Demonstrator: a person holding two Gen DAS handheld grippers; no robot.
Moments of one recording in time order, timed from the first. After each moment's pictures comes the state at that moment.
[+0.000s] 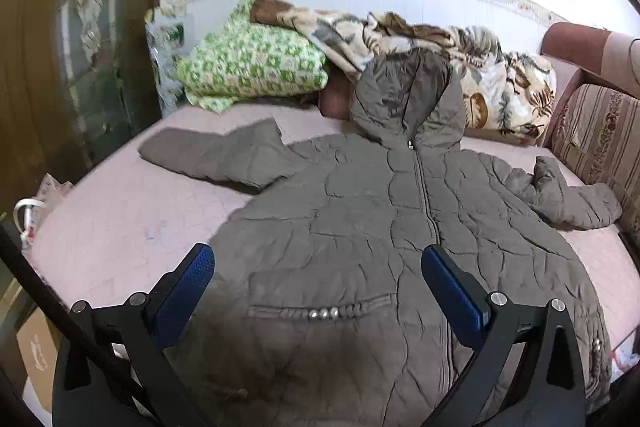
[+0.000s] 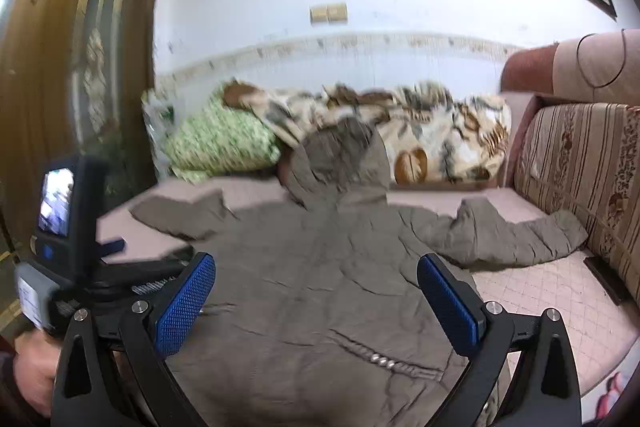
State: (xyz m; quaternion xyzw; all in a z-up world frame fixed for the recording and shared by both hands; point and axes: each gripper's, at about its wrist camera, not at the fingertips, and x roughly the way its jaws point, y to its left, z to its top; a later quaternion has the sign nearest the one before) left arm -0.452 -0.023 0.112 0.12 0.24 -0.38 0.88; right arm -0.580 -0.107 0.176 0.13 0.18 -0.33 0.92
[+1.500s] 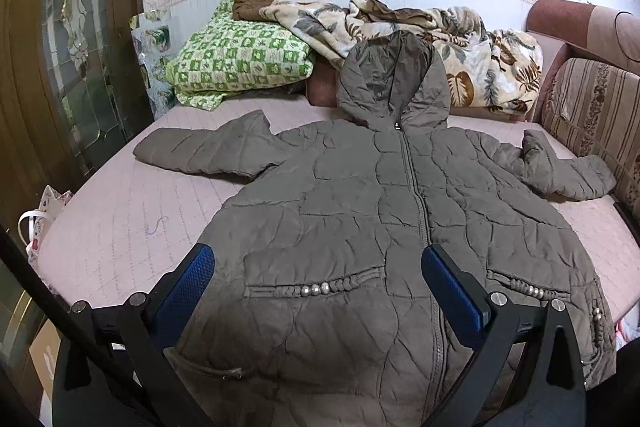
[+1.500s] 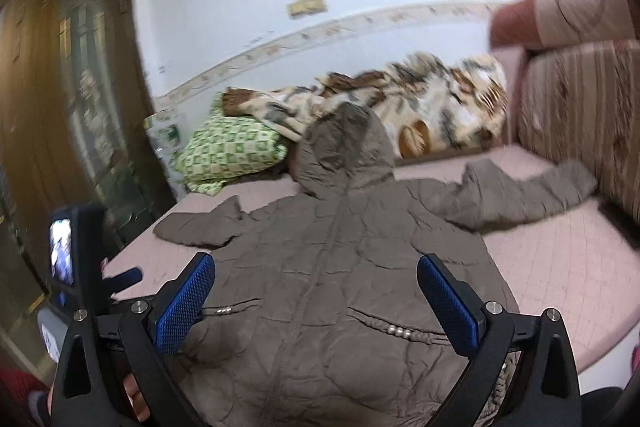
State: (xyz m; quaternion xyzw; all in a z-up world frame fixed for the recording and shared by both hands) left arm -0.463 -0.034 0.118 0.15 0.26 -0.40 0.87; right arm -0.605 -0.130 0.170 0.24 0.18 -0.32 0.90
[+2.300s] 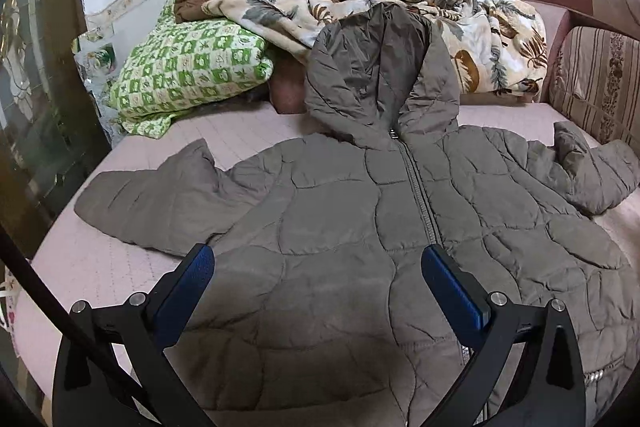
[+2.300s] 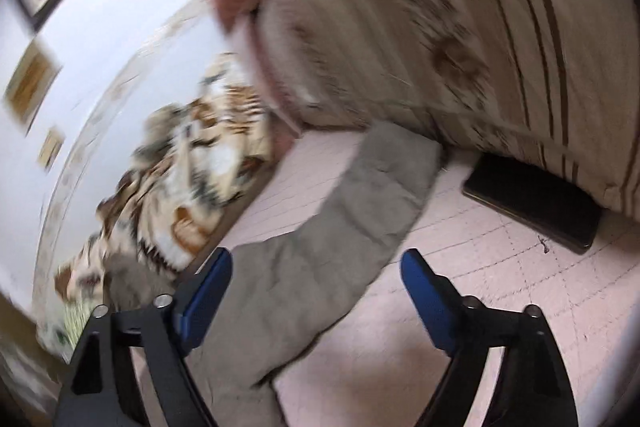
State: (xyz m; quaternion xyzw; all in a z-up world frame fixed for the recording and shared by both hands) left arm -0.377 -0.179 0.087 0.20 0.25 -0.44 0.84; right arm -0.788 -0.481 0.088 0.49 0.08 -0.55 0.67
